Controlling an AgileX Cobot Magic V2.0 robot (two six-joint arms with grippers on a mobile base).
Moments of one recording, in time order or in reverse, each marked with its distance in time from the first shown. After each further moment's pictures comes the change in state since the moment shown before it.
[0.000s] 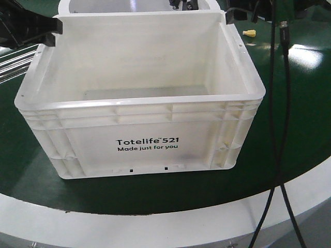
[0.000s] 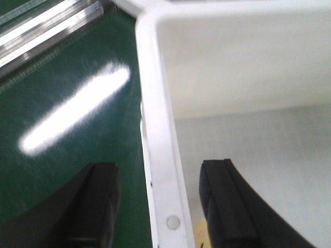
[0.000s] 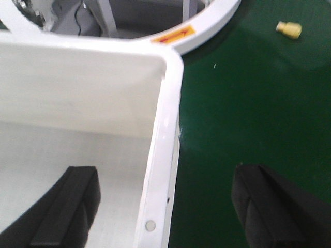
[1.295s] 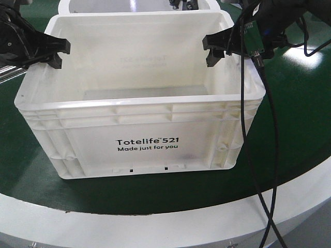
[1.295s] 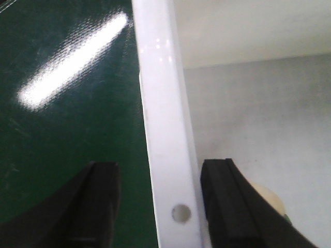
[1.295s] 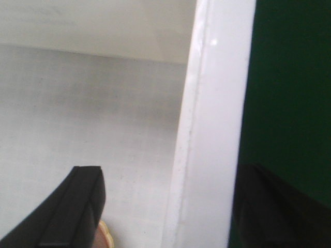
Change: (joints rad) left arm 0.000 0.058 0.000 -0.012 0.084 0.006; right arm 0.000 0.165 -0.002 0.129 0.101 -0.032
